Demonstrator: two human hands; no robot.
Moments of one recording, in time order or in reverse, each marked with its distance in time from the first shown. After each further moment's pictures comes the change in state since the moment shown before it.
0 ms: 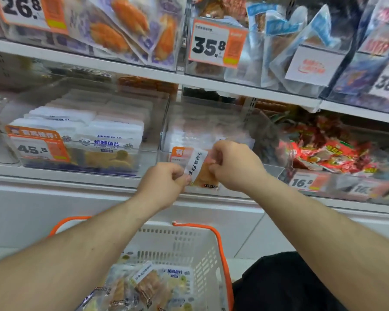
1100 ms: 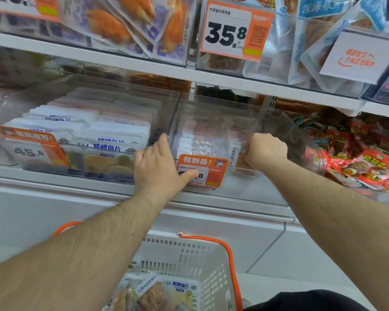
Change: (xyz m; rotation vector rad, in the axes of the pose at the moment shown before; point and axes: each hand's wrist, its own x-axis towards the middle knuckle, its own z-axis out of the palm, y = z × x) left_hand 0.057 -0.019 0.011 0.597 0.329 -0.030; right_hand 0.121 0.080 0.039 -0.368 0.069 0.213
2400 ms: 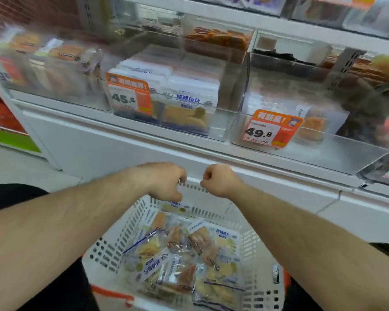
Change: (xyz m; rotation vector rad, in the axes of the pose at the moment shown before) left_hand -0.086 -0.144 -0.052 0.163 -0.959 0.167; right_hand -0.166 -0.182 0.080 0.479 -0.576 -0.361
